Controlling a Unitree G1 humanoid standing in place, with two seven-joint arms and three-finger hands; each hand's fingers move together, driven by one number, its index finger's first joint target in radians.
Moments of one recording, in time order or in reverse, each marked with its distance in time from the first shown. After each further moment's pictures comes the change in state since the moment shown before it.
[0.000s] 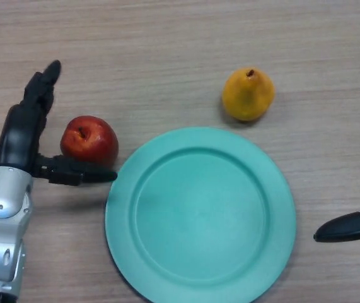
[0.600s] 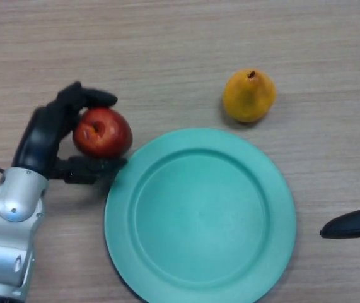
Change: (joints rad) left arm 0.038 0.002 -0.048 -0.158 0.076 -0.033 -0.062; right arm 0.026 -0.076 0.005 -0.001 0.002 -0.051 -0.075
